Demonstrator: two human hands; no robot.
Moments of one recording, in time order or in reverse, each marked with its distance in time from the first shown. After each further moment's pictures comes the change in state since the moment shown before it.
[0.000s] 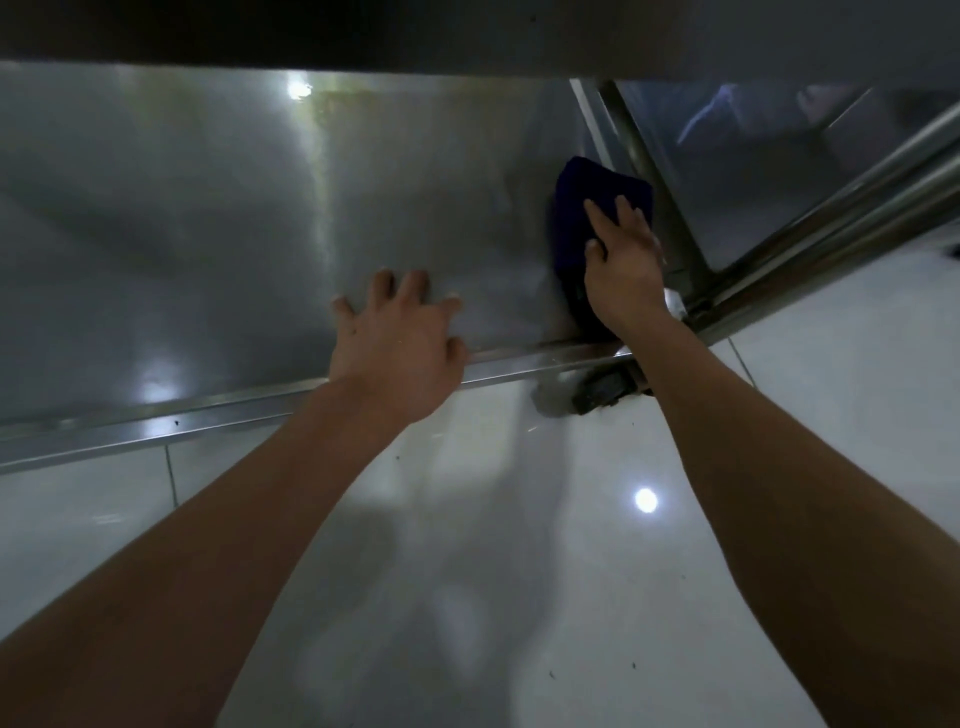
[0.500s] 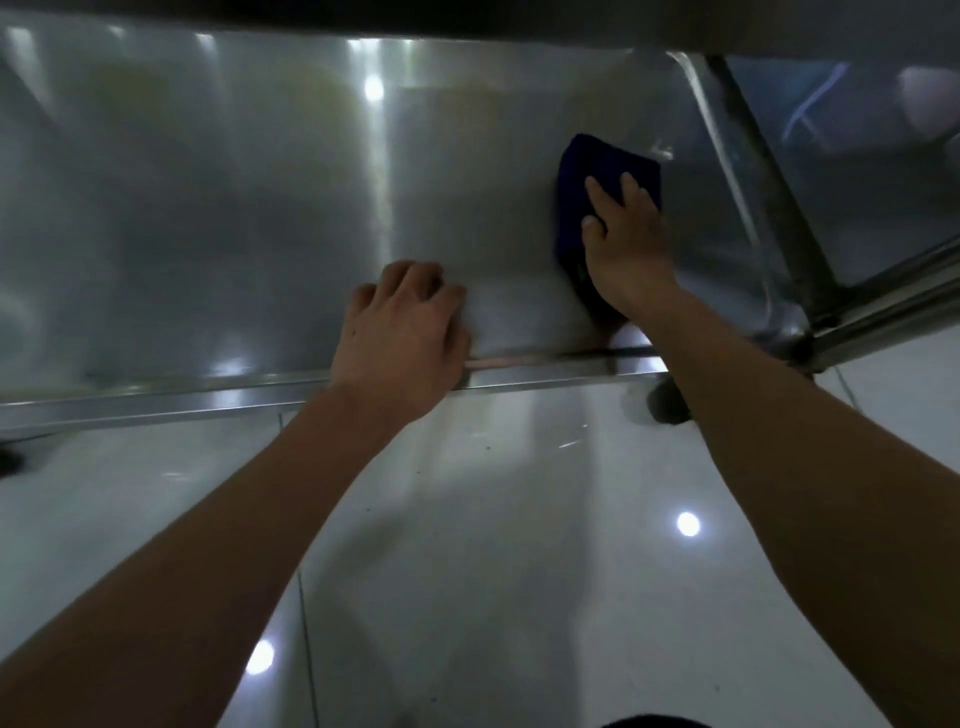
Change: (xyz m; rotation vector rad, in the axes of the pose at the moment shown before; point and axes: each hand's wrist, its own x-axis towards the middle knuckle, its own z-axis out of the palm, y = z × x) left_hand -0.045 -0.094 -0.006 -0.125 0.200 -0.033; right_hand 0.012 -0.110 0.039 0.018 -0.094 -0.081
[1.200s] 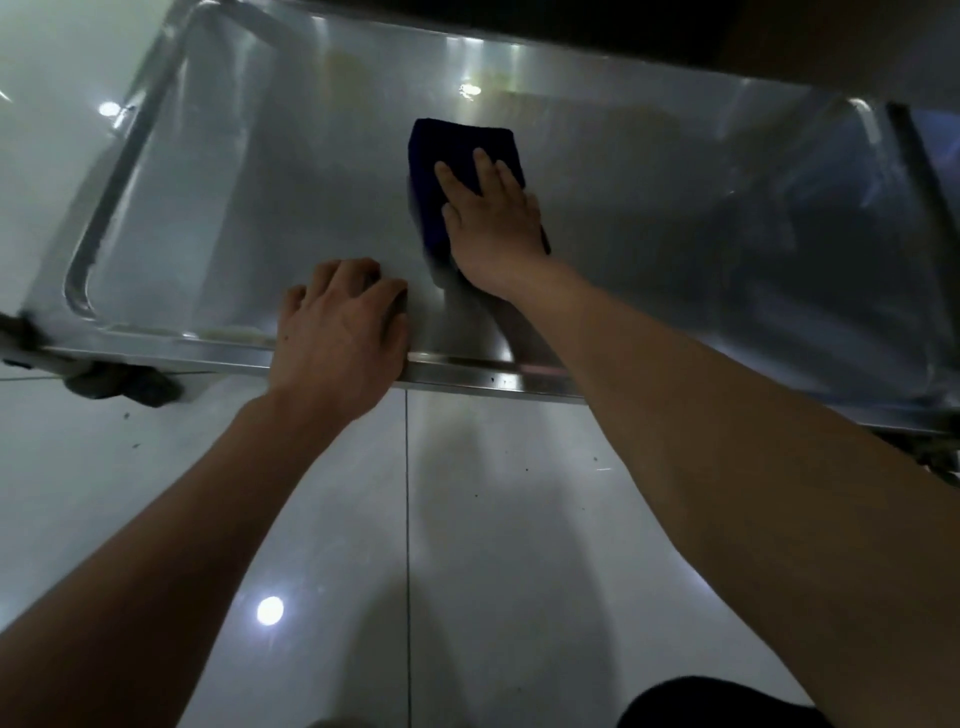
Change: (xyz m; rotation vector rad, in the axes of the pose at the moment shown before) left_hand -0.081 -0.151 -0.059 0.070 0.065 -0.294; right_hand -0.020 -0.267 0.088 -0.034 -0.188 -0.427
